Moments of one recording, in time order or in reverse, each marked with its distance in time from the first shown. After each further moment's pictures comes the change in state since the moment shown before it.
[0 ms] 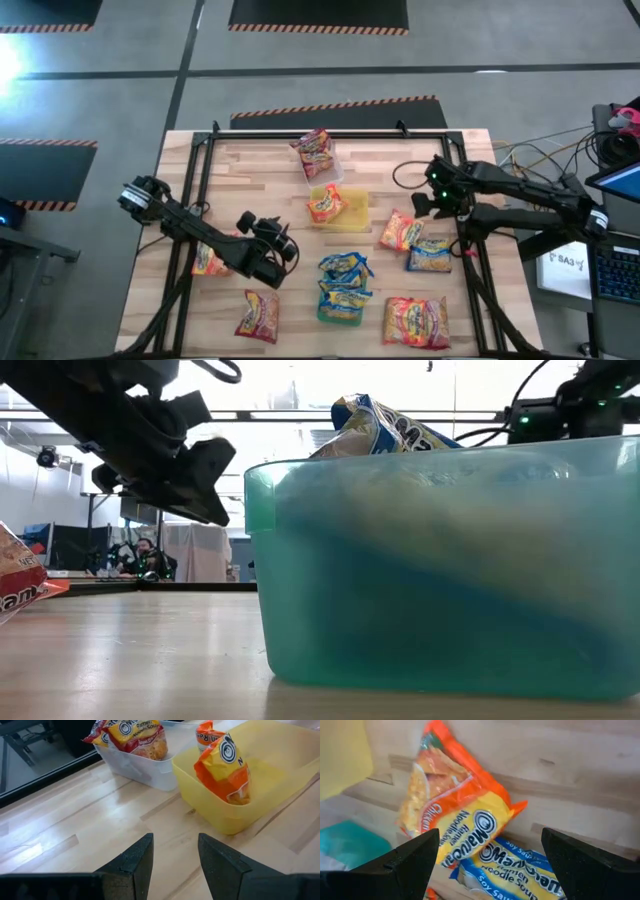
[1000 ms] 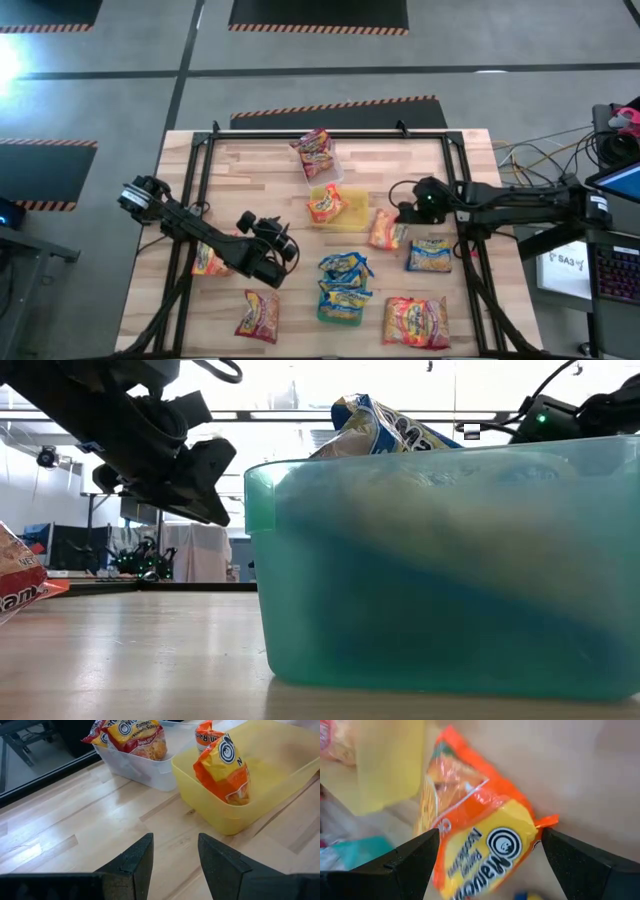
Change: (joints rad) left arm 0.003 0.000 -0.001 0.007 0.000 0.006; right arm 0.256 0.013 -0.243 0.622 0.144 0.218
